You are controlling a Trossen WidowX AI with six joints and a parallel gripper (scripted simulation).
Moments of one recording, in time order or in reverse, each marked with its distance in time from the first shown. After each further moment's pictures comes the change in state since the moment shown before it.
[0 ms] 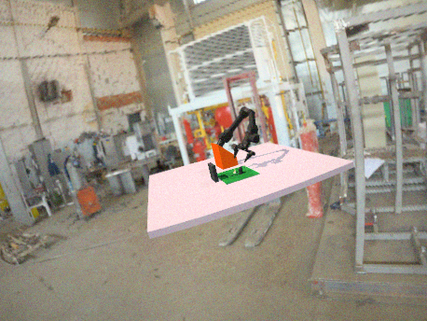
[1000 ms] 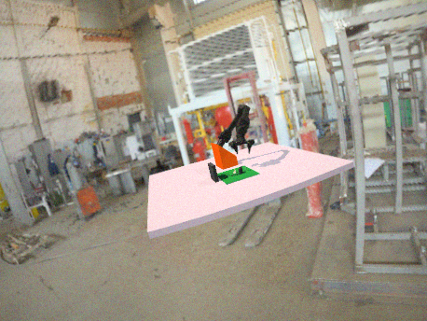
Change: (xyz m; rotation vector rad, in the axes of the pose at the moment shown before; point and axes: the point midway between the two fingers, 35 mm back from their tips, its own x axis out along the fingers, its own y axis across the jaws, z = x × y) arm -0.047 0.007 0.024 -0.120 0.405 0.382
